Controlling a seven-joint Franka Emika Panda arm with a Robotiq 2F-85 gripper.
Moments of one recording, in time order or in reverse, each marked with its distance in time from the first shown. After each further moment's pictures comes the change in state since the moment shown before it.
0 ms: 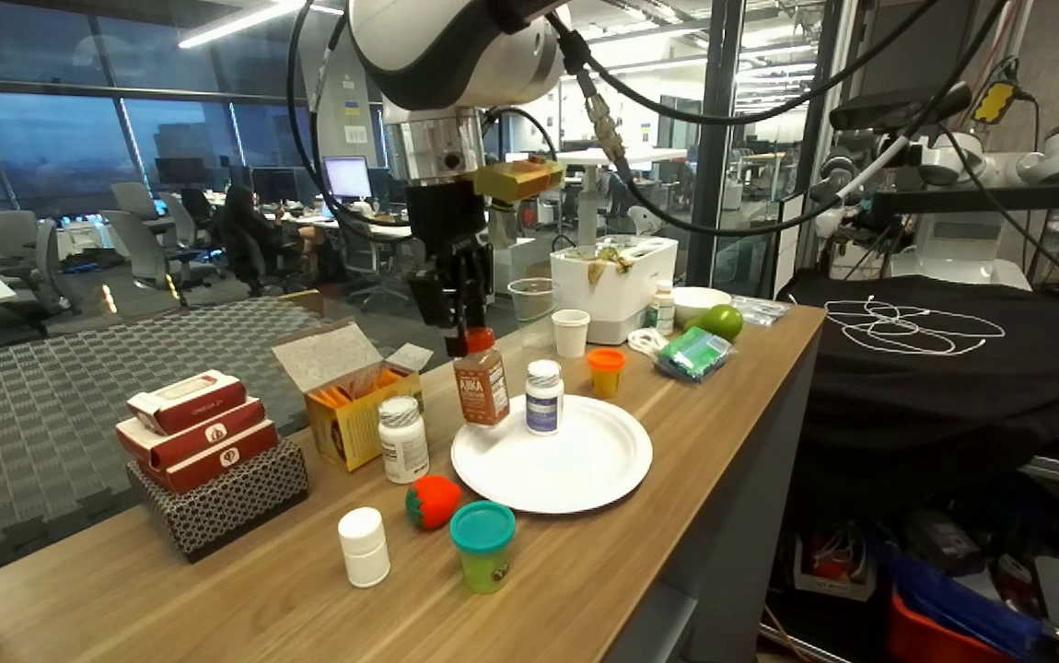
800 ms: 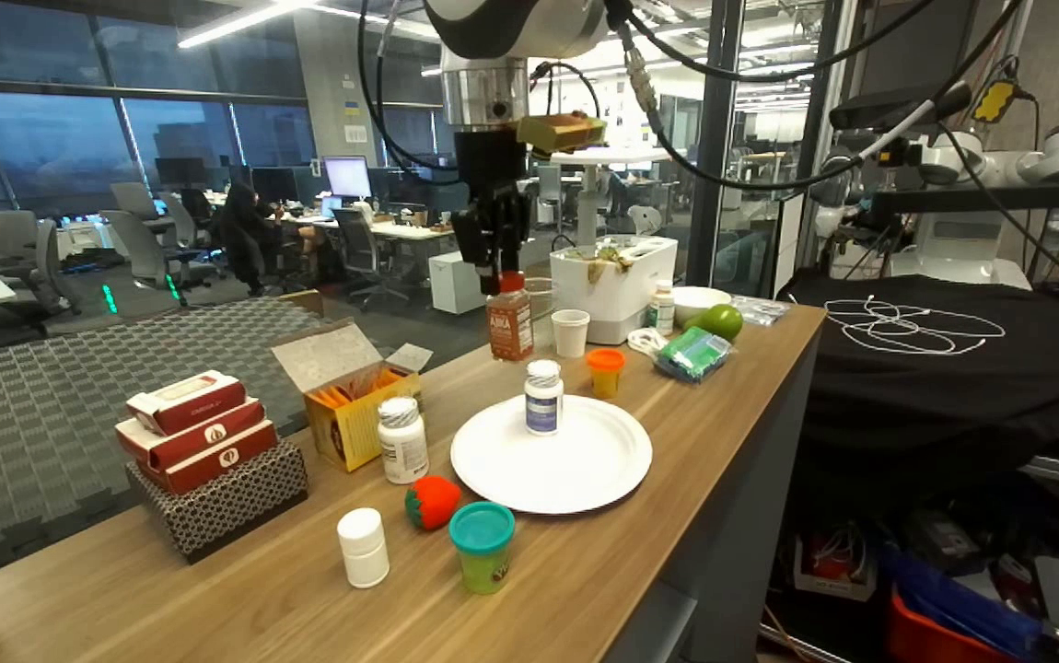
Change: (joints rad) arm -0.075 -0.047 -0.029 0.021 0.004 0.014 0.009
